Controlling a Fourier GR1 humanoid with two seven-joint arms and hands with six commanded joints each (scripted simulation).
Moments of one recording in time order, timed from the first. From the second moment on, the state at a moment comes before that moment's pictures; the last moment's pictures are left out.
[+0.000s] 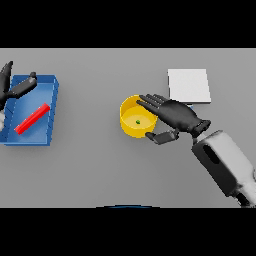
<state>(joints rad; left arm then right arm) -0.62 0.87 -0.62 -1.17 0.24 0.28 0.50 -0.46 -0.39 0.47 -1.42 0.70 0.32 -0.12</state>
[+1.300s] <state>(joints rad) -0.62 0.87 -0.61 -1.15 0.25 0.25 0.47 -0.67 -0.31 0.66 -1.11 0.82 0.47 -0.15</state>
